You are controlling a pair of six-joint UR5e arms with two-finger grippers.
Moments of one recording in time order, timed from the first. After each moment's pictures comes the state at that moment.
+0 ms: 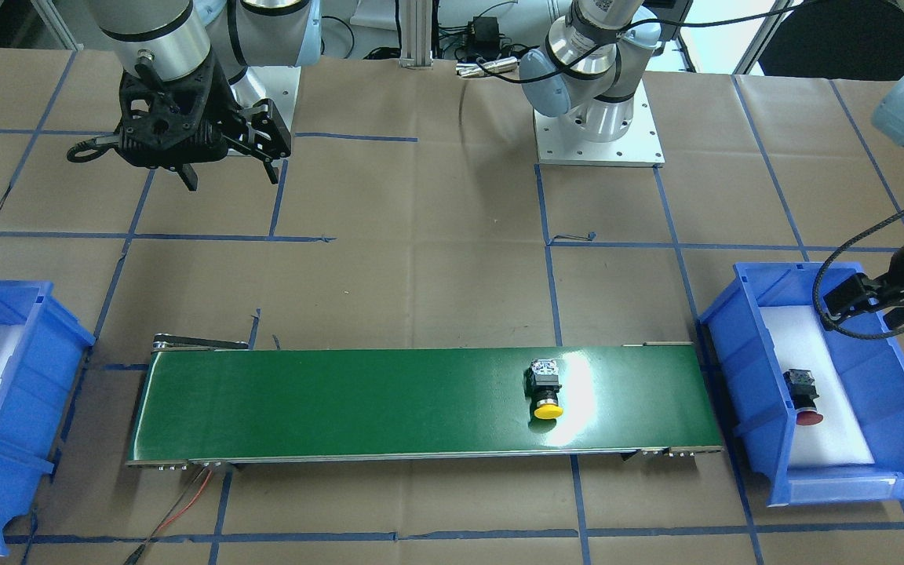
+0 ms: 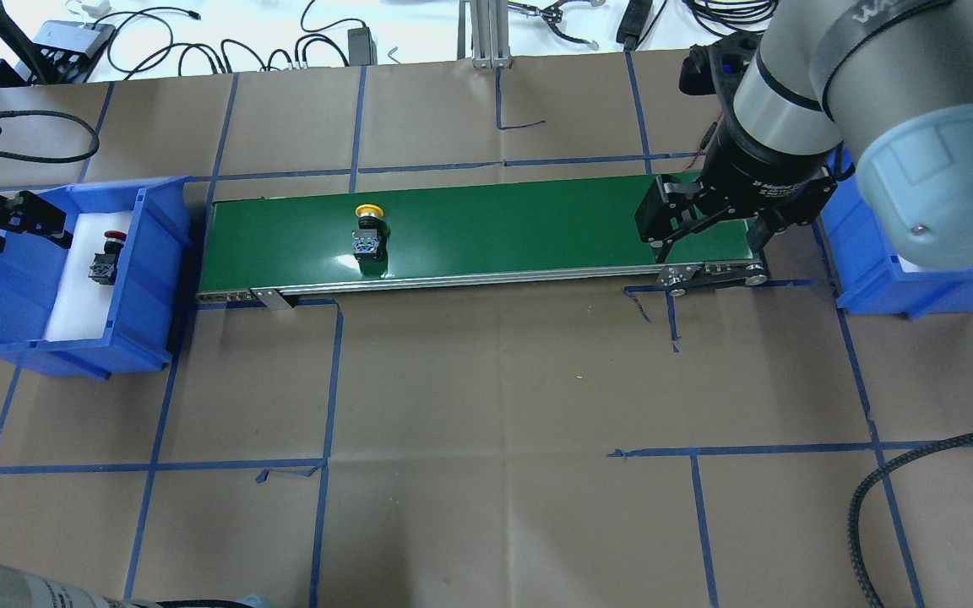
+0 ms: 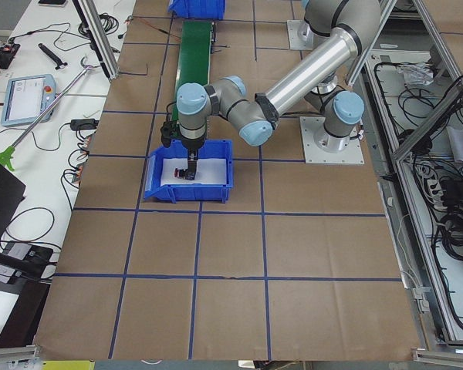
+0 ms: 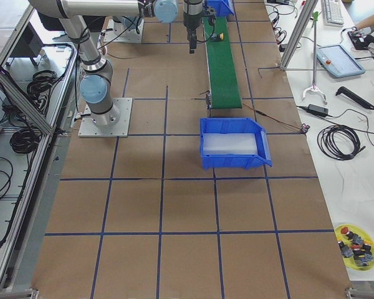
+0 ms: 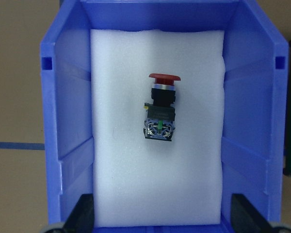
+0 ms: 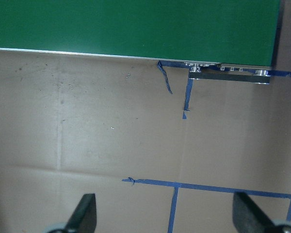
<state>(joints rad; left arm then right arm) -0.97 -1.88 -1.68 -1.08 1.53 0.59 1.63 -1.65 1.70 -1.61 -1.52 -0.04</state>
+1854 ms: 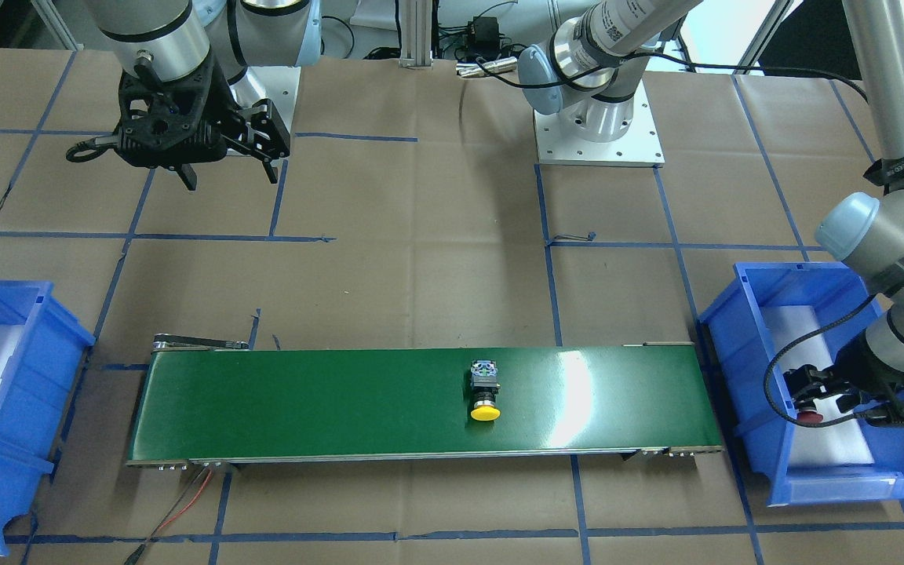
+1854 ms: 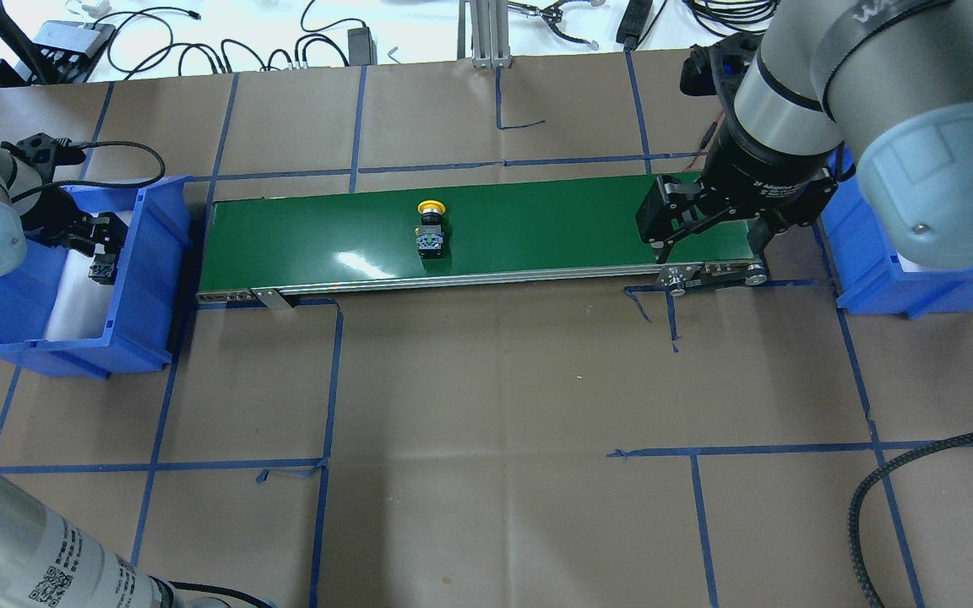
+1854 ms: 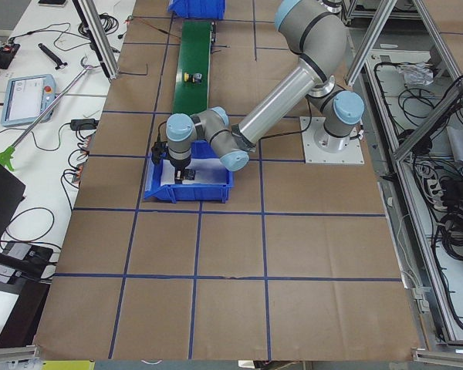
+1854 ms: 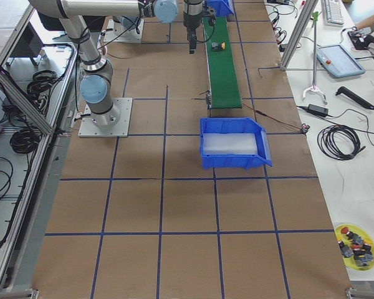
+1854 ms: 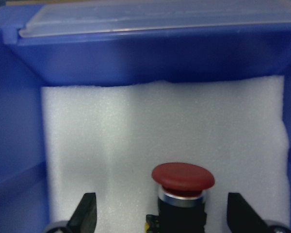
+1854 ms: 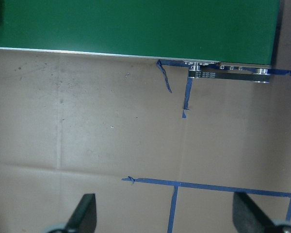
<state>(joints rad) -1.01 -2.09 -1.69 -0.84 1.50 0.58 1.63 -1.65 1.70 -1.61 -1.52 -0.04</state>
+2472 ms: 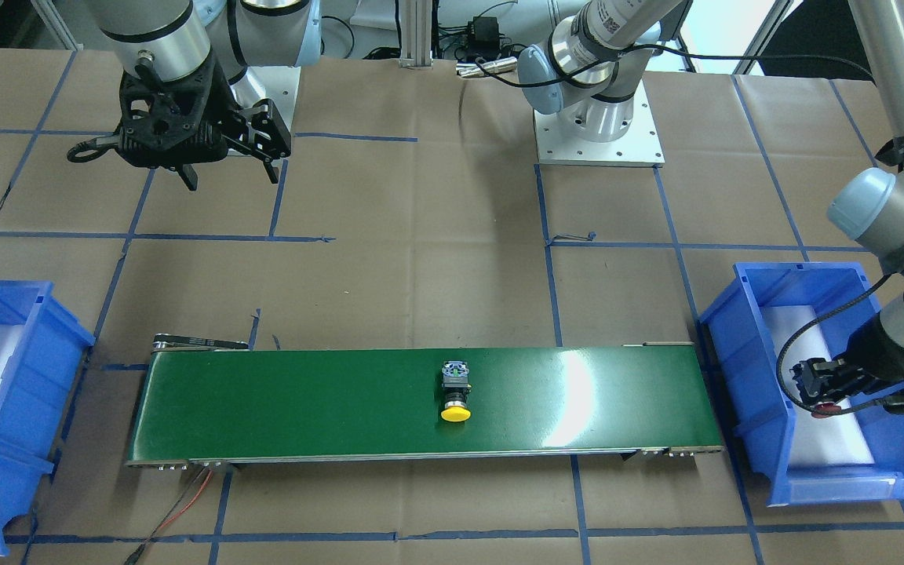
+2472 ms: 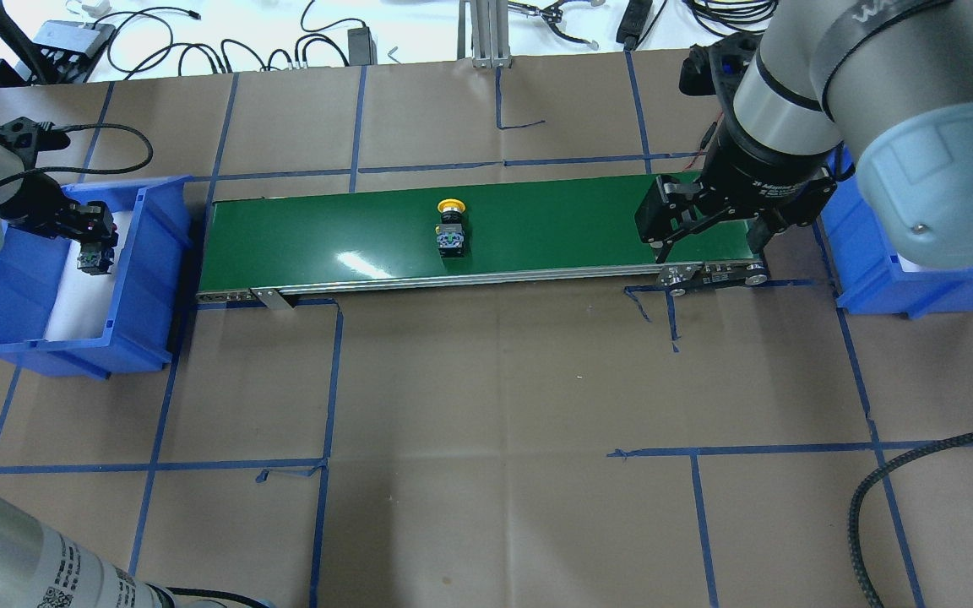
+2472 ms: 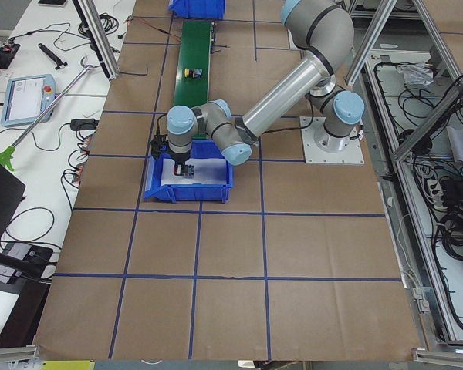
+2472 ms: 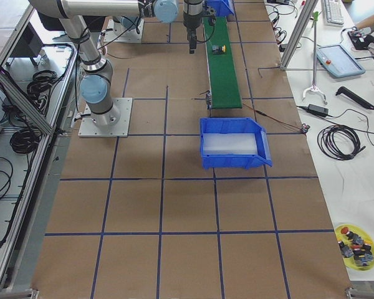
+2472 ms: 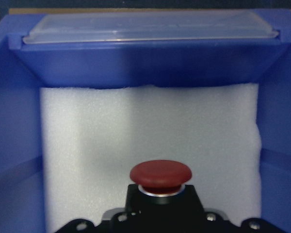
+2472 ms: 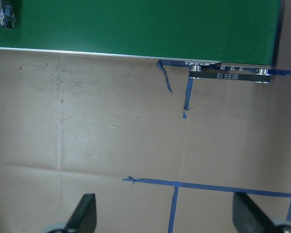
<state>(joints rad) -1.01 -2.01 -1.66 -0.95 1.47 0.56 1.63 -1.65 1.70 -1.61 -1.52 -0.04</state>
